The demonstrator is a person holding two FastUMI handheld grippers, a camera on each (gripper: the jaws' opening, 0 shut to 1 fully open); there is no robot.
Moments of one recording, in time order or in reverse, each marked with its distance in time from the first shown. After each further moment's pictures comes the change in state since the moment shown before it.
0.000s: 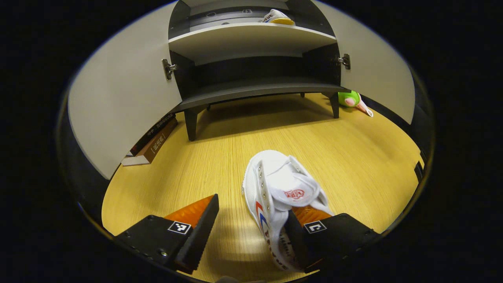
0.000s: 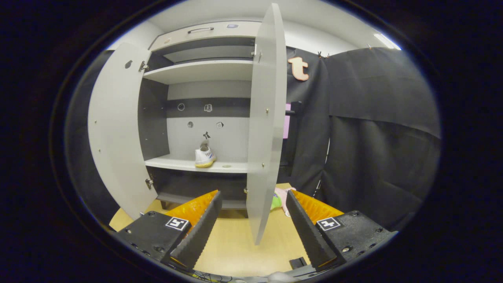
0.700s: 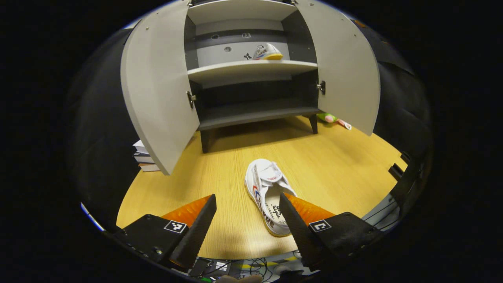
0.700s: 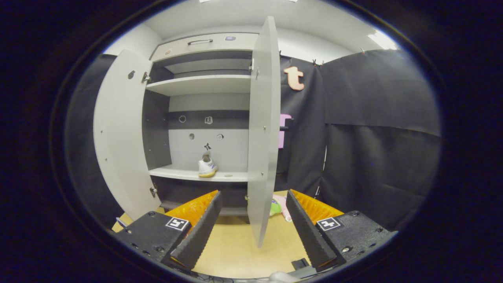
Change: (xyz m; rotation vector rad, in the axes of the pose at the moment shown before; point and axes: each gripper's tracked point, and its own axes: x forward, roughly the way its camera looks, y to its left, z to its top) left arm -0.115 -0.009 -0.003 0.021 -0.081 -0.045; right arm -0.033 -0.001 0.016 0.018 -0.079 -0.017
